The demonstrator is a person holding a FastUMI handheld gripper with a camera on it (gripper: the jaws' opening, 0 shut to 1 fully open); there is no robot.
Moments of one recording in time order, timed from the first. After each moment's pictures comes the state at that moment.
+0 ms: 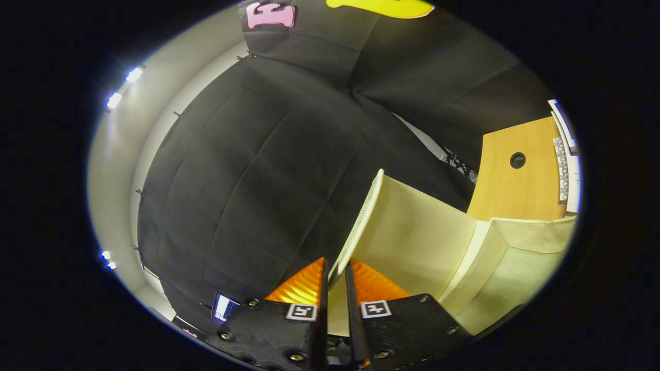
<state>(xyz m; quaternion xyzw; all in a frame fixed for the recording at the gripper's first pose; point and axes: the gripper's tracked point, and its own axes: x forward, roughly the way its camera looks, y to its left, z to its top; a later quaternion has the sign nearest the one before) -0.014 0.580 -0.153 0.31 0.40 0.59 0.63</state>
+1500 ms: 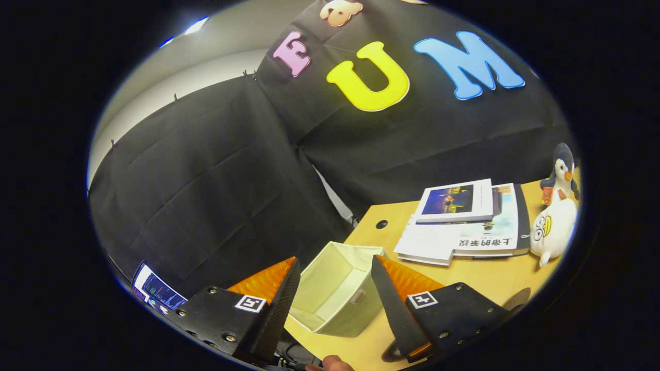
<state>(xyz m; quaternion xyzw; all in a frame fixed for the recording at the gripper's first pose) 0.019 0.274 -0.165 0.18 0.28 0.41 0.85</state>
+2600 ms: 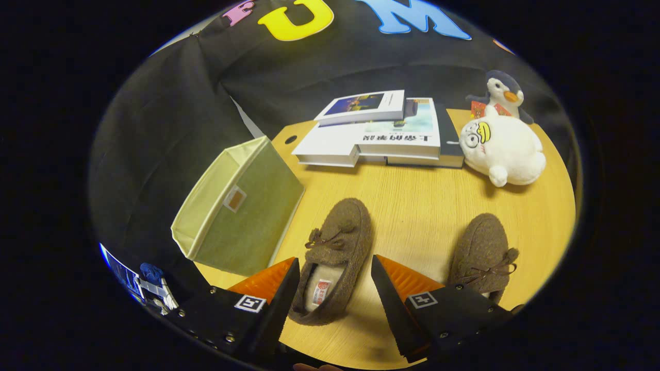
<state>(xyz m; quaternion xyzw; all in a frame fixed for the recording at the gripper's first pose) -0.036 0.184 -0.384 0.05 0.49 0.26 0.83</state>
